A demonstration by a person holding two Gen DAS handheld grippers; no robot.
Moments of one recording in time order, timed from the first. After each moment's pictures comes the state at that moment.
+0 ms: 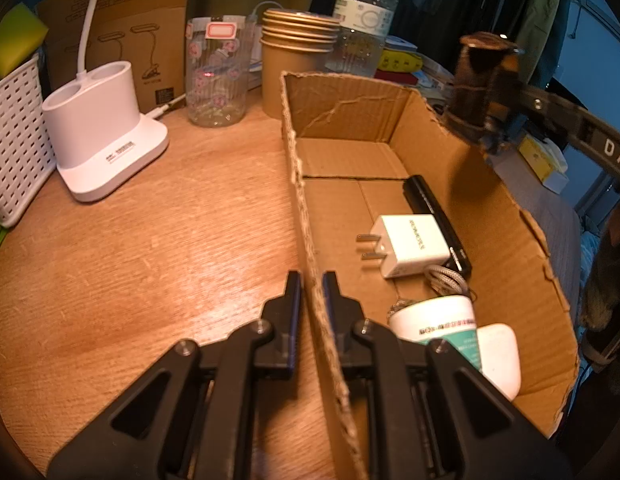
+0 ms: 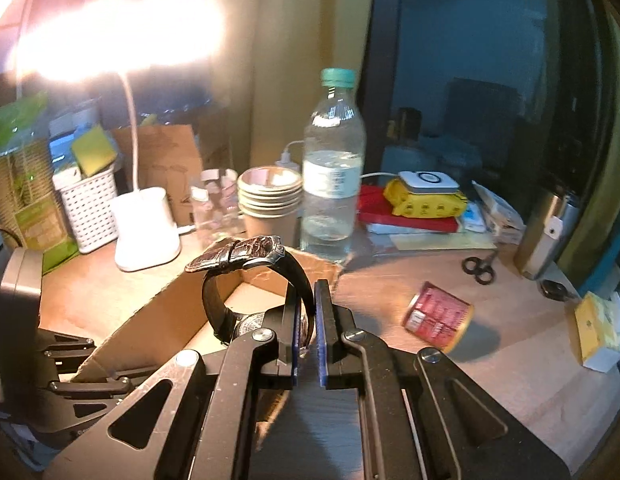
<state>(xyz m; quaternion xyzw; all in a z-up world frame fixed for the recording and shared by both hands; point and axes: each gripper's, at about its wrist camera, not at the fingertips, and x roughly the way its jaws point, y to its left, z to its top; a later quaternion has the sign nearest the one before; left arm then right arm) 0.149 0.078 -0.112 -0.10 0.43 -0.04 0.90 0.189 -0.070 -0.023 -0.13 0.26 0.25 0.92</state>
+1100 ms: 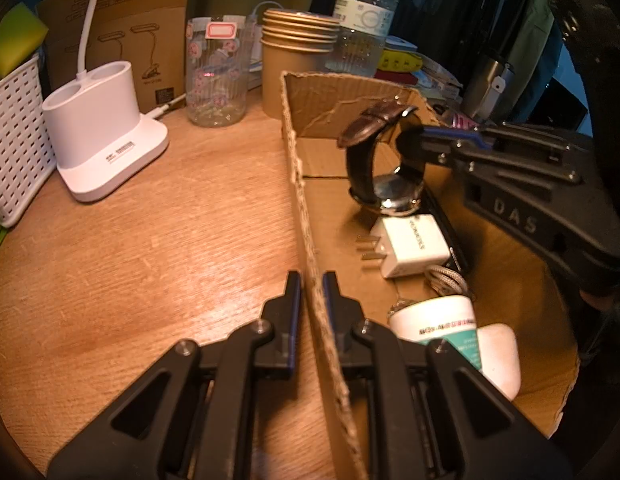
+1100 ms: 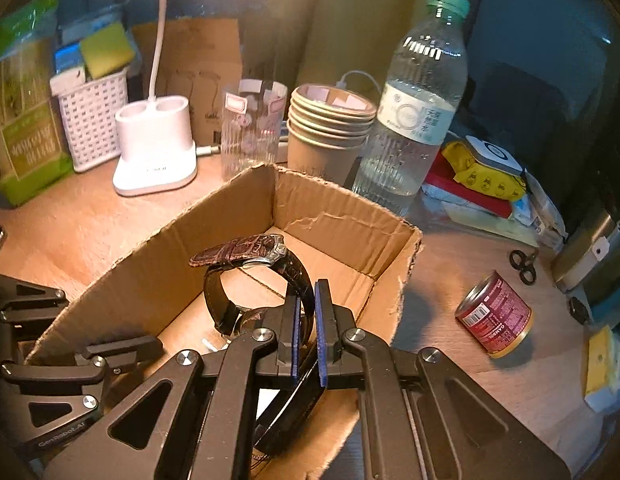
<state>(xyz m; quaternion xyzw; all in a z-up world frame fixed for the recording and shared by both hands) 0.149 0.078 -0.112 -0.10 0.43 -0.04 0.90 0.212 -0.018 -0.070 -0.24 0.34 0.27 0.87</state>
